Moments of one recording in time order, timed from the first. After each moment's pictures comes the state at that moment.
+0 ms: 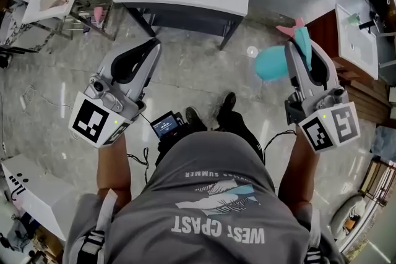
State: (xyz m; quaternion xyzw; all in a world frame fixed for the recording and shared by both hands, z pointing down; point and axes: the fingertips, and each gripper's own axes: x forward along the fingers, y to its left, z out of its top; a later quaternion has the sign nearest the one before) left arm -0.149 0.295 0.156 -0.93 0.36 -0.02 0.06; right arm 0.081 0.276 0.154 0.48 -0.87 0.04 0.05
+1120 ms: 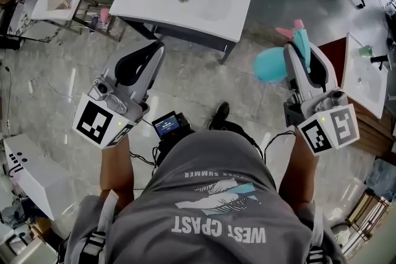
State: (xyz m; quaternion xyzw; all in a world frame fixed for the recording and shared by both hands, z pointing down) left arm -0.038 0.154 0.162 -0.91 0.41 -0.05 0.05; right arm 0.181 0.109 0.174 0.42 -0.90 0.07 0.02
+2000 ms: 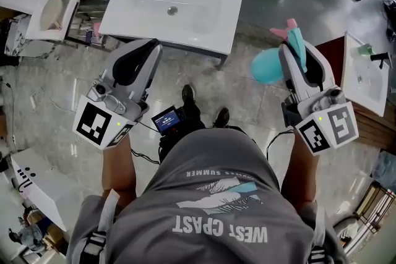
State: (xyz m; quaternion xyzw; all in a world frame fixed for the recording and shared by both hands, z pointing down) left arm -0.011 0.060 0.166 -0.92 0.39 -0.05 0.06; right arm 0.204 0.032 0.188 0.44 -0.89 0.08 0.02
